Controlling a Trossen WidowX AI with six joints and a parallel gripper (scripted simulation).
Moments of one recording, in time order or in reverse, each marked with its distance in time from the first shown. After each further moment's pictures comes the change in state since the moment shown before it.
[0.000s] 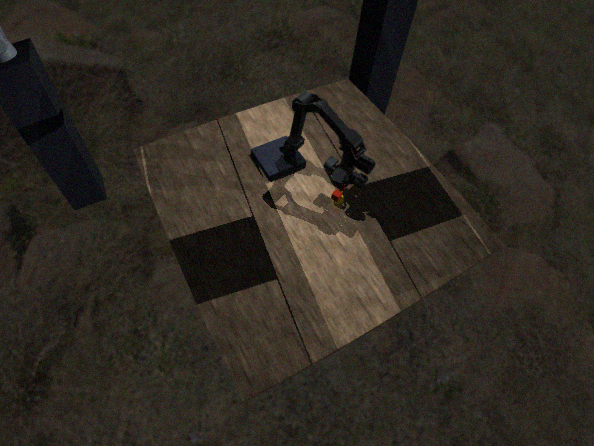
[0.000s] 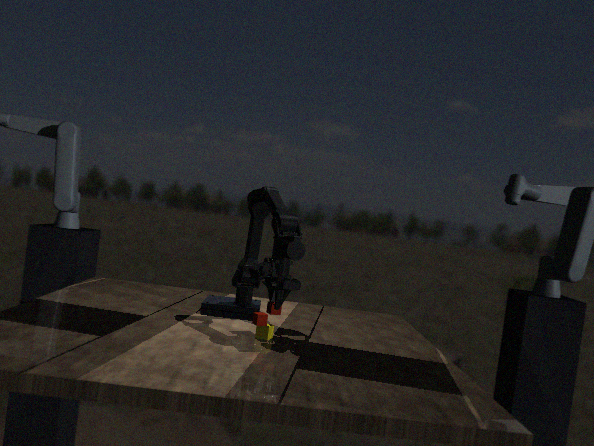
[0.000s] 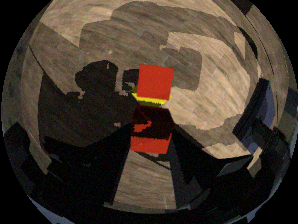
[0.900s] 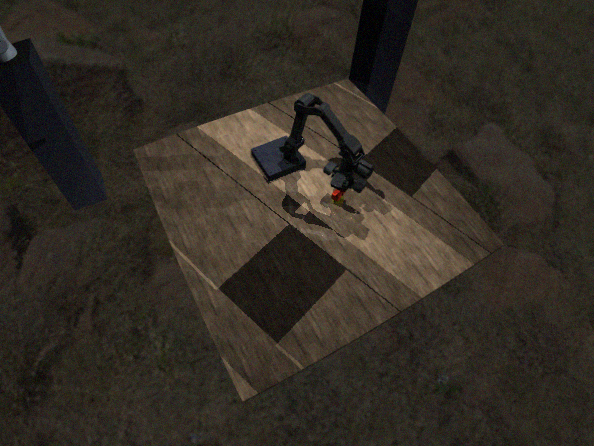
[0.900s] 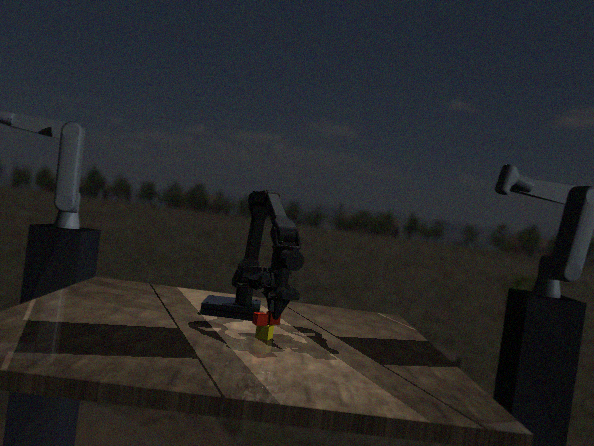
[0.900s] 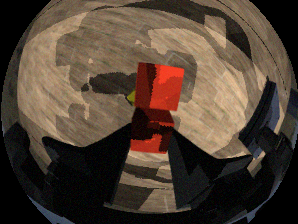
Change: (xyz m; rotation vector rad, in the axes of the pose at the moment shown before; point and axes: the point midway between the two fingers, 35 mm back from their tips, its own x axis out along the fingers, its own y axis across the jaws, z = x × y) arm 0.029 0.002 0.000 0.002 0.000 0.000
